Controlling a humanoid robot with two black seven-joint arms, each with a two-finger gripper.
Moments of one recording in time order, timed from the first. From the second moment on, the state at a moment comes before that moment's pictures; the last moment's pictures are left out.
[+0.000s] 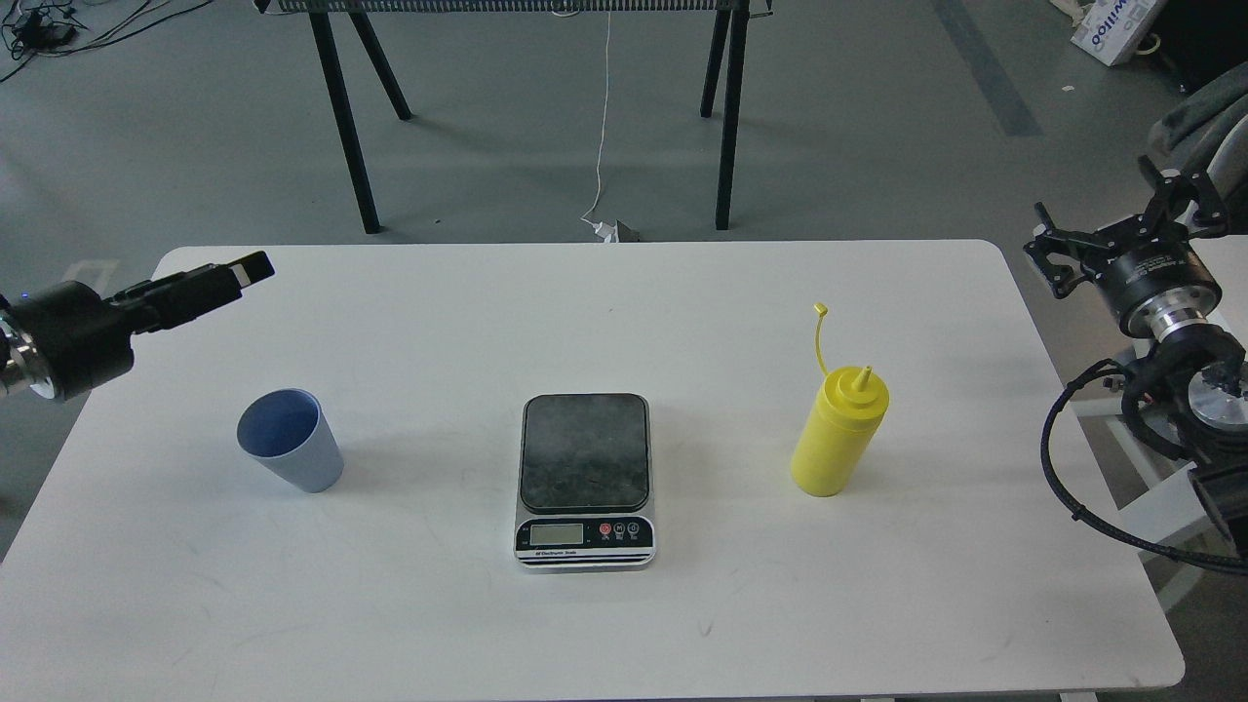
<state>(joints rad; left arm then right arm) -0.48 1.03 -0.61 -1.24 1.54 0.01 -0.49 0.68 -0.47 0.84 0.51 0.47 0.49 0.07</state>
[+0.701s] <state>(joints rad) -0.48 0.92 -0.36 -1.03 1.72 0.20 -0.45 0.67 -0.47 0.84 0.51 0.47 0.49 0.07</state>
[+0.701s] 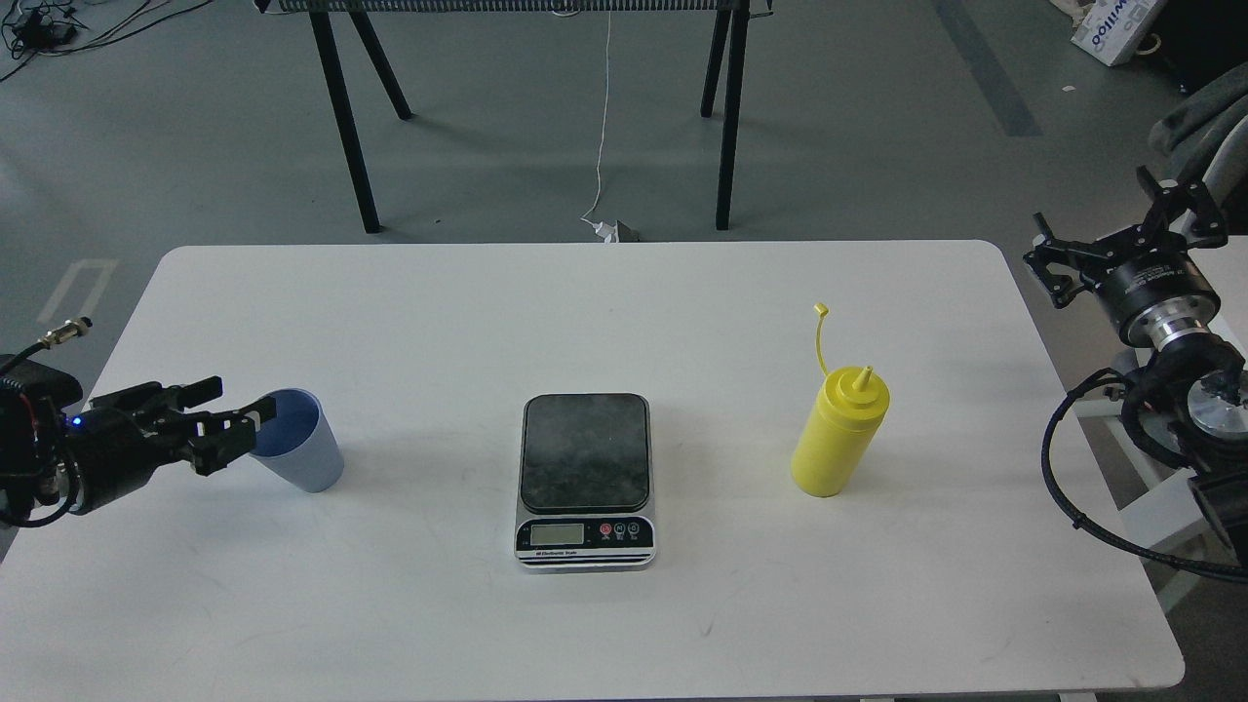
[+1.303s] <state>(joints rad) -0.48 0.88 -0.33 -0.97 1.72 0.20 -0.46 0.65 -0.47 0.84 0.50 0.47 0.49 0.07</state>
